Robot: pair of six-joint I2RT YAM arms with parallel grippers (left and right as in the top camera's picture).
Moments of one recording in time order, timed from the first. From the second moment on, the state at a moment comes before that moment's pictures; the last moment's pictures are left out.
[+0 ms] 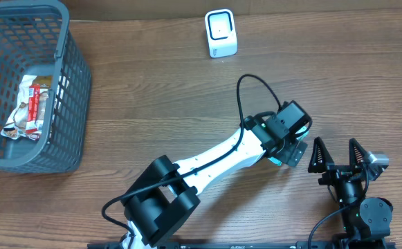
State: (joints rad) left arm -0.92 1.96 1.49 -0.66 -0.01 -0.37; right arm 0.10 0.01 0.02 -0.03 0.00 0.38
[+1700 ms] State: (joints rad) left arm -0.70 1.97 1.64 -0.91 0.48 -0.14; right arm 0.10 0.01 0.02 -0.03 0.00 0.38
